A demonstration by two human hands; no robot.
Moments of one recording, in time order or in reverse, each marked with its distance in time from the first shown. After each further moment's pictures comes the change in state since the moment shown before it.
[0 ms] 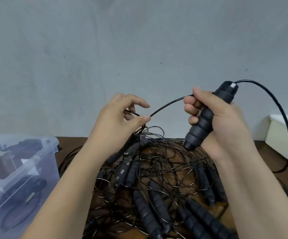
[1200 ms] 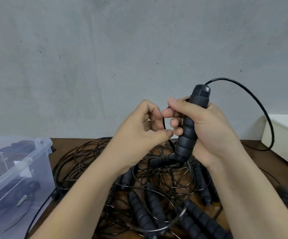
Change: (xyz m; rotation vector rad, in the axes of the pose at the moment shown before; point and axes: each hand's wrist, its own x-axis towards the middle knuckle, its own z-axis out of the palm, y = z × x) left_hand -0.019 0.024 0.045 -0.490 -0.229 -0.138; right_hand -0.010 0.002 0.009 -0.132 -0.164 0.108
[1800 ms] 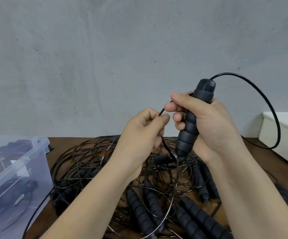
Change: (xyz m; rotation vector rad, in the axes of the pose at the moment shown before) left_hand -0.001 -0.005 0.024 -0.107 0.152 -0.184; right_hand 0.000 -0.004 -0.004 0.009 0.060 -0.074
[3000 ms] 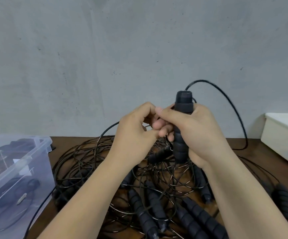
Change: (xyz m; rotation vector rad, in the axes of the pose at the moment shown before) left_hand 0.006 -0.002 -0.022 0.518 0.067 0.380; right_hand 0.005 0.023 0.002 -0.281 -0.108 0.016
